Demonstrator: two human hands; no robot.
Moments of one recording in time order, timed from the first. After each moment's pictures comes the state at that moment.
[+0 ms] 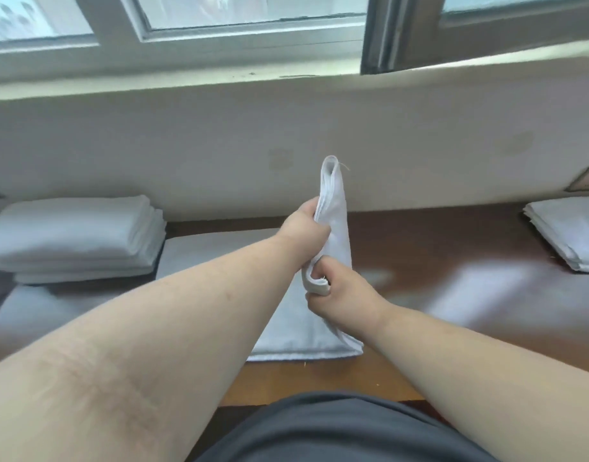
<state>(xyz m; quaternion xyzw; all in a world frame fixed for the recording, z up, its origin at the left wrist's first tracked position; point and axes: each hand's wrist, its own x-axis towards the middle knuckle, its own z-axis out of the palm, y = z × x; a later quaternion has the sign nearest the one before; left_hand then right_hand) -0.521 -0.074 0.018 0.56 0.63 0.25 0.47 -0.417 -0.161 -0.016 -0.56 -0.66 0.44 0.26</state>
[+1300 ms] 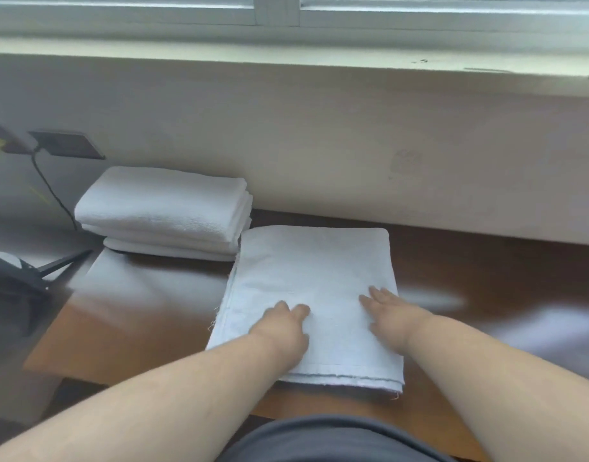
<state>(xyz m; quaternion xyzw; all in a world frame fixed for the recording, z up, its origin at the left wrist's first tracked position) -0.747 -0.149 -0.115 0.65 0.69 -0.12 0.29 -0.515 -0.084 -0.123 -0.53 -0.78 0.23 -0.24</state>
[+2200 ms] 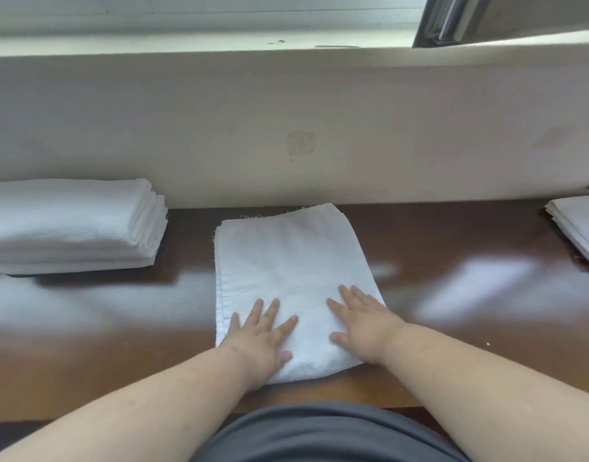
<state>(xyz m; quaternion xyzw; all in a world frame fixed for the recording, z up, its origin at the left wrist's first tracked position) -0.651 -0.170 -0.146 0.79 0.52 -0.27 0.18 -0.409 -0.144 -0.127 -0.54 -0.79 0.22 -0.18</state>
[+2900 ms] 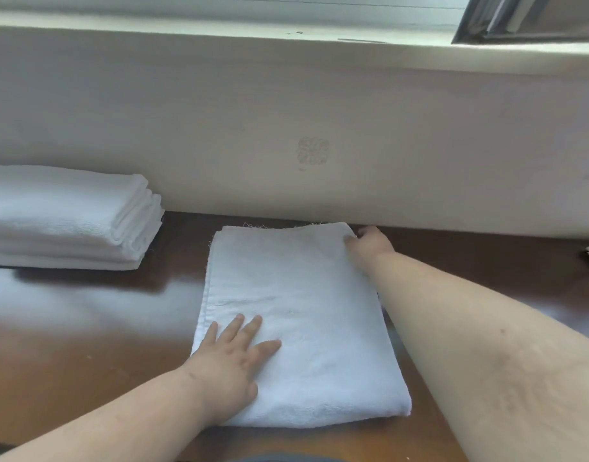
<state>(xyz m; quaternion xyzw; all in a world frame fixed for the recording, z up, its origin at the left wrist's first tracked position) -0.663 -0.160 -0.151 0.79 0.54 -0.24 0.16 -0.406 0.047 -0.138 -0.75 -0.52 0.36 0.19</state>
